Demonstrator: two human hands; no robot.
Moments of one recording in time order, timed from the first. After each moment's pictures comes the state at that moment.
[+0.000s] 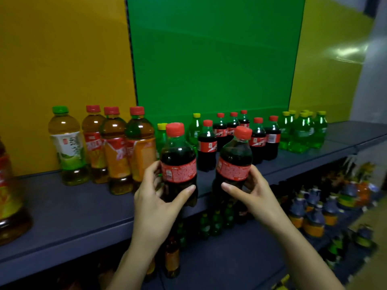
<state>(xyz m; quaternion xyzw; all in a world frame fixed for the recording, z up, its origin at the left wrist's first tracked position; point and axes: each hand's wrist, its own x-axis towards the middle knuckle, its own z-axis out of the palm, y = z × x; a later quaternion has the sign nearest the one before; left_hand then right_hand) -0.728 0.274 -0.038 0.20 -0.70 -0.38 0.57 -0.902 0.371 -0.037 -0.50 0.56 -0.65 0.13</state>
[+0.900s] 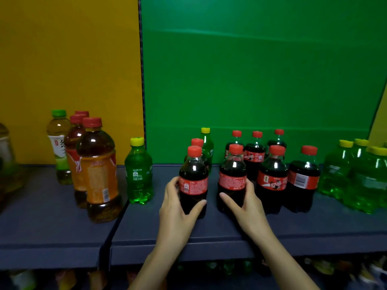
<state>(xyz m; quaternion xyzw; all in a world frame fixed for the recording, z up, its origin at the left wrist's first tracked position) -0.918 0.228 -0.060 0.41 -0.69 -0.19 0.57 -1.082 0.254 -0.051 -0.58 0.60 -0.54 0.13</state>
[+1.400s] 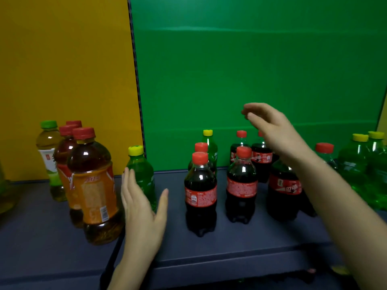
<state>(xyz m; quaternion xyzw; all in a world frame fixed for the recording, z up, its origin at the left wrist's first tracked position) -0.866 0.207 -0.036 0.46 -0.67 -0.05 0.58 -1.106 0.222 0.097 -0.63 0.52 -0.57 0.07</state>
